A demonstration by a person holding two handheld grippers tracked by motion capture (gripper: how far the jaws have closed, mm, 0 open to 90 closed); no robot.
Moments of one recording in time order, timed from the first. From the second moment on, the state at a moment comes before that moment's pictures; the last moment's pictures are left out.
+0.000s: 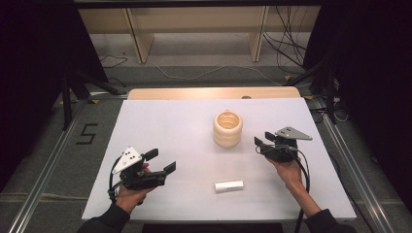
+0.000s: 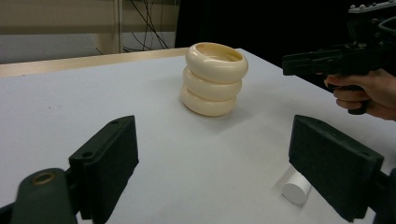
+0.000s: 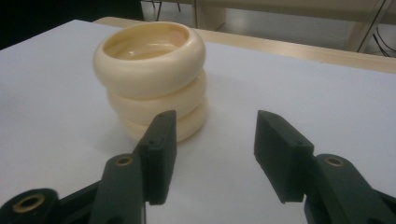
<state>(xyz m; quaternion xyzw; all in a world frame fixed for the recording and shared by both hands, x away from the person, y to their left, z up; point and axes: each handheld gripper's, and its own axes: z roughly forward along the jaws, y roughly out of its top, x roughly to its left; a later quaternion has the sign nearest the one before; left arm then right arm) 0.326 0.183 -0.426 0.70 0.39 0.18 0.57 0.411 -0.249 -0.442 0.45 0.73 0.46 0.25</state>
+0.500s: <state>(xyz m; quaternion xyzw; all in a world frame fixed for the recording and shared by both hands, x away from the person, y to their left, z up) 0.326 0.183 -0.426 0.70 0.39 0.18 0.57 0.456 -0.242 -0.456 0.47 0.72 0.45 0.24</state>
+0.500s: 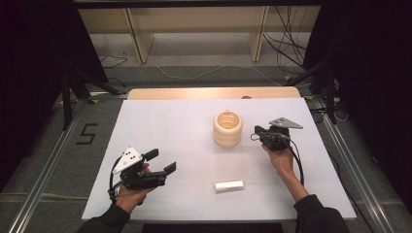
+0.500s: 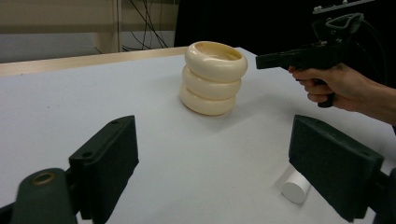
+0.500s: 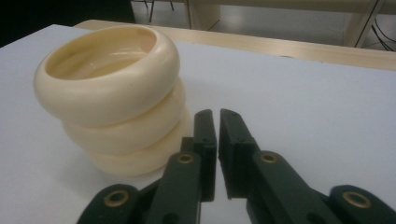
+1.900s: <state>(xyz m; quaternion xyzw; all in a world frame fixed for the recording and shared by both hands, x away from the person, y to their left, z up) 0.328 0.187 -0.425 0.69 0.40 0.19 0.57 0.490 -0.202 -0.478 0.47 0.75 0.42 0.21</state>
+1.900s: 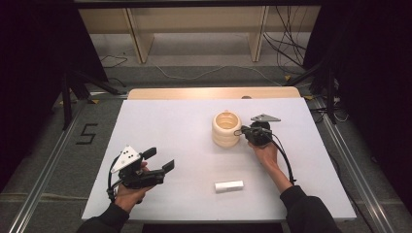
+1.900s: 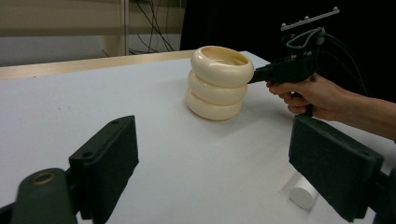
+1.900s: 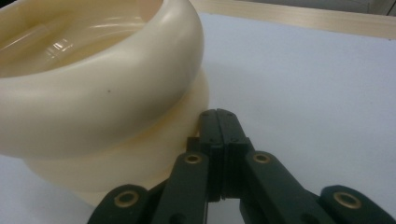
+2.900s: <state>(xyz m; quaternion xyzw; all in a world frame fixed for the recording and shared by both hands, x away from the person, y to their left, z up) 0.328 0.189 -0.424 0.69 0.40 0.19 0.57 0.478 -0.175 -0.480 0.44 0.77 0.42 0.19</state>
